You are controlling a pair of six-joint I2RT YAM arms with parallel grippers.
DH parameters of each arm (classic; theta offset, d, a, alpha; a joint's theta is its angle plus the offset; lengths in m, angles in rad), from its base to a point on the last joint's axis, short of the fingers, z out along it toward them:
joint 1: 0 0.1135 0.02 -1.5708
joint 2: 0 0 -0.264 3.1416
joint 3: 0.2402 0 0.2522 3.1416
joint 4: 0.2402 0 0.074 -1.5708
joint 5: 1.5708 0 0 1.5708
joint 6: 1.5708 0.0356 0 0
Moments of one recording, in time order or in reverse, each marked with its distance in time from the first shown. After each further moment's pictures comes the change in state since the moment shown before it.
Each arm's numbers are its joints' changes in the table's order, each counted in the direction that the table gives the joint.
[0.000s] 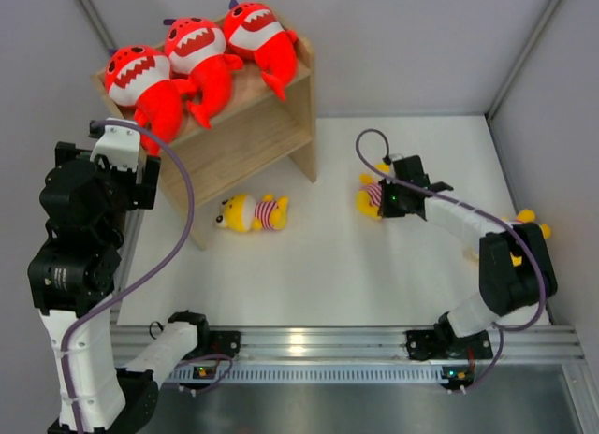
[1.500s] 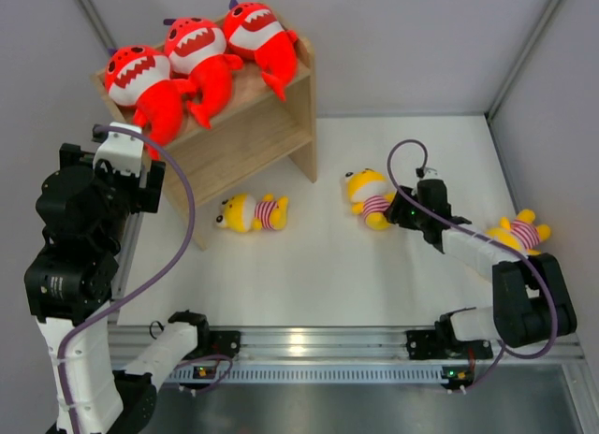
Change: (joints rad) left arm -0.029 -0.017 0.000 0.004 0.072 0.001; right arm -0.071 -0.276 -0.429 -0.365 0.039 0.231
